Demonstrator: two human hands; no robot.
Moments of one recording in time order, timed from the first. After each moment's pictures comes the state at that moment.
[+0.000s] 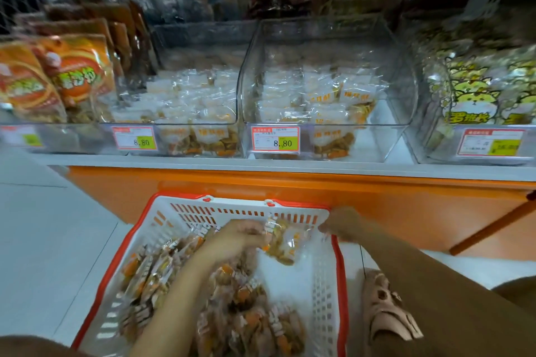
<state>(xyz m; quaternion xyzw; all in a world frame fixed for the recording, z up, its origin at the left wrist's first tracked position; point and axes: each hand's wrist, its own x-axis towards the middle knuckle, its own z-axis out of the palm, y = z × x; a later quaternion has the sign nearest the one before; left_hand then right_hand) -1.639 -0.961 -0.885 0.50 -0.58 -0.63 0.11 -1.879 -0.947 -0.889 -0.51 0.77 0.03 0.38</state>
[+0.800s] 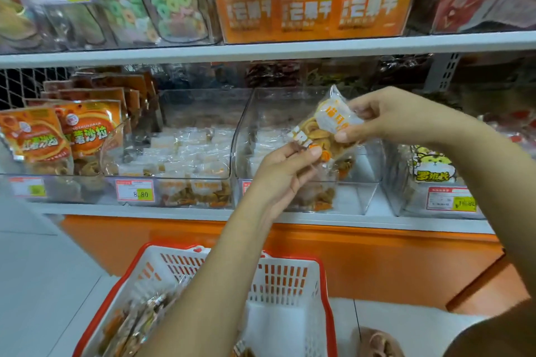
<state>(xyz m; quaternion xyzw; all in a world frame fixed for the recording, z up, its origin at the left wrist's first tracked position) -1.771 -0.998 -0.708 0.25 -0.42 -0.75 0.44 -1.944 -0.959 -0.612 -0.71 0.60 -0.26 0.27</state>
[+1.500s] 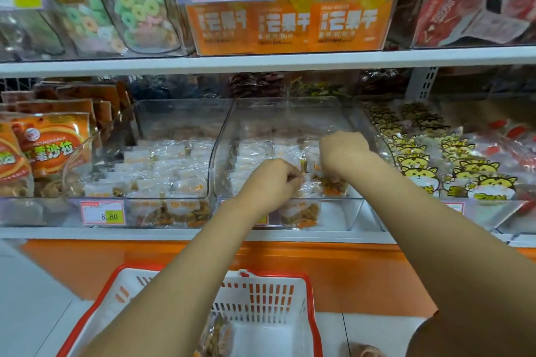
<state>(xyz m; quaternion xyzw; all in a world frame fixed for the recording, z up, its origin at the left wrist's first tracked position) -1.788 -1.051 -0.727 0.42 -0.85 -0.24 0.21 -1.923 -1.027 -0.670 -0.59 0.80 0.09 -0.06</state>
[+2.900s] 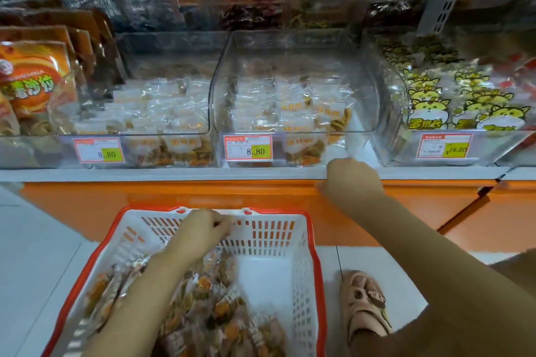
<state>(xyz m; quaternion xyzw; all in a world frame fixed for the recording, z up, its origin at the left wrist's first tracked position) -1.639 -0.983 -0.862 0.56 -0.78 -0.28 0.09 -1.892 -0.931 -0.768 -0.58 0.81 0.02 0.09</state>
